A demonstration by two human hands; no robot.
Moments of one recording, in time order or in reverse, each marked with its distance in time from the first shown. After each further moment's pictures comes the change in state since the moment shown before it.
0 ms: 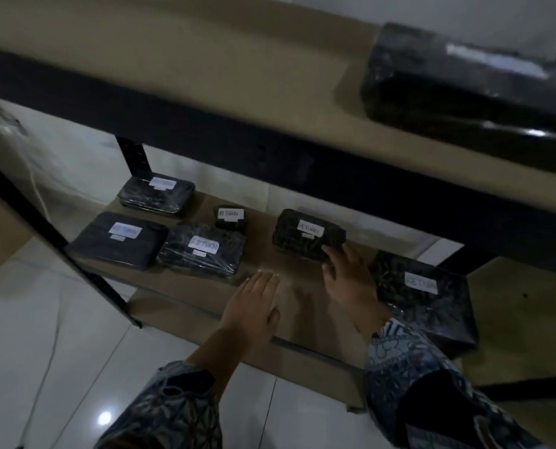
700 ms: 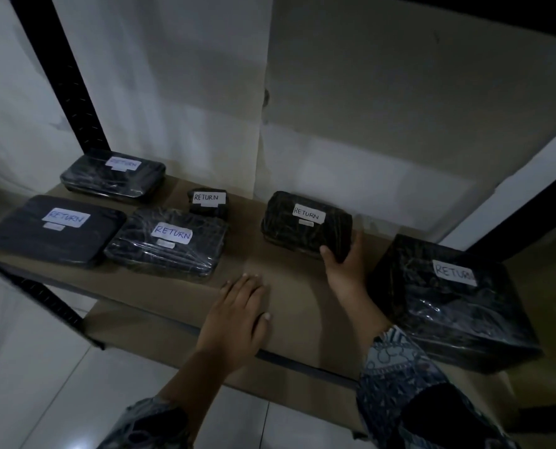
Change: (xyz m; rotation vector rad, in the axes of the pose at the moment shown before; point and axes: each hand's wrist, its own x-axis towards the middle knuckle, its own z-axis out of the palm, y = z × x) left_hand 0.023 -0.053 0.106 0.042 0.137 0.058; right_hand 0.067 0.023 0.091 0.918 0.288 0.252
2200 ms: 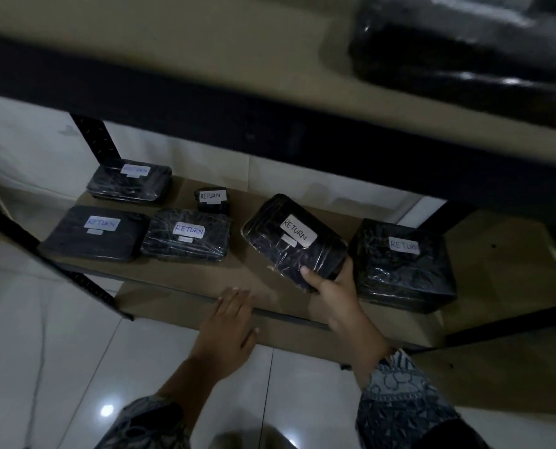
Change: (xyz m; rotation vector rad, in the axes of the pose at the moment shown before) left_hand -0.080 0.024 -0.092 -0.060 -0.153 0.034; right_hand -0.143 -0.083 -0.054 0.448 -0.090 0.229
